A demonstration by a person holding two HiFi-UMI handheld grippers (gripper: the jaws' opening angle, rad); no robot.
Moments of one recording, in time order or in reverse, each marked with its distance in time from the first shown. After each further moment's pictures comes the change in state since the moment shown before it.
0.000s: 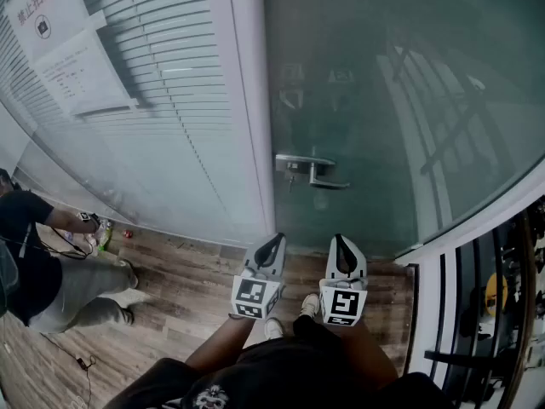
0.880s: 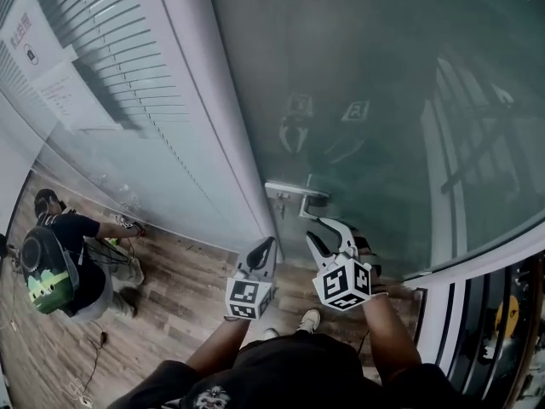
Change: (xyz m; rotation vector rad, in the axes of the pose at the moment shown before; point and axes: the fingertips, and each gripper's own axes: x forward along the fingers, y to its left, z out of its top) left arm 0.089 0.024 -0.015 0.019 0.090 0.152; right arm 0.117 -0.010 0.000 -0.568 0.187 0.596
